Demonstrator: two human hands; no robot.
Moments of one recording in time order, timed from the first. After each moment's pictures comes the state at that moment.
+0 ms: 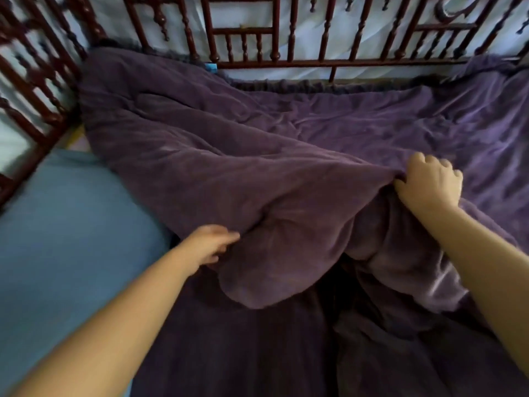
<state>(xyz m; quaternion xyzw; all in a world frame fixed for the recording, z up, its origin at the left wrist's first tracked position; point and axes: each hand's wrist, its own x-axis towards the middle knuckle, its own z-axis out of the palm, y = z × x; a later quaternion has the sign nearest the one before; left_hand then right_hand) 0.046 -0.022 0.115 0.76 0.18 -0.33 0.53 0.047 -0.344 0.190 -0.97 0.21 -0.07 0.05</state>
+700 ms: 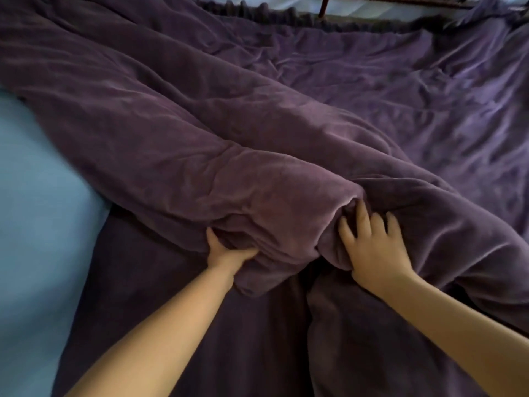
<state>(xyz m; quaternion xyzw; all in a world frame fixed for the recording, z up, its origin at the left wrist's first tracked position) -0.004 -0.116 -0.047 0.70 0.31 -0.24 0.60 -0.051 -0.329 0.059 -0.96 -0.03 0.15 -0.22</state>
